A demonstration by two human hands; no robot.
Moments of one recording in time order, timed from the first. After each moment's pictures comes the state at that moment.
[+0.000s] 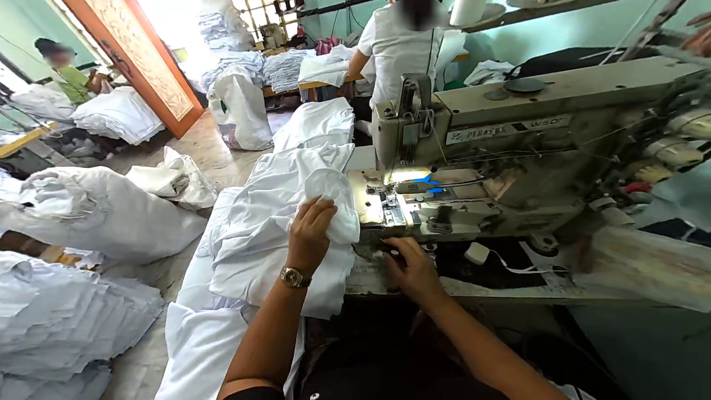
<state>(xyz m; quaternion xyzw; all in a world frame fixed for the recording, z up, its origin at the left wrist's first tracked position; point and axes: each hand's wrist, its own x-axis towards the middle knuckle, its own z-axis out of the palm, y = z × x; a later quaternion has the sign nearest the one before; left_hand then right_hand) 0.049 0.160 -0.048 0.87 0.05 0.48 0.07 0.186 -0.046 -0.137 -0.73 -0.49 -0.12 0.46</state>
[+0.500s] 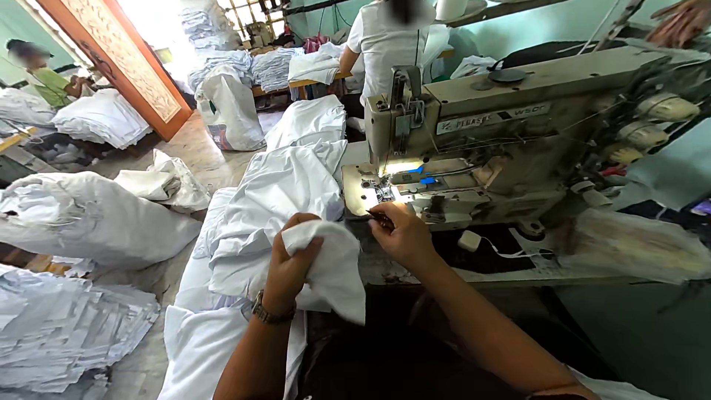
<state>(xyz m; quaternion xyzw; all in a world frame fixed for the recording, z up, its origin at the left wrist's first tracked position) -0.019 0.108 0.002 0.68 0.03 0.41 0.61 0.184 -0.020 -0.061 -0.74 -0.49 -0.08 0.46</state>
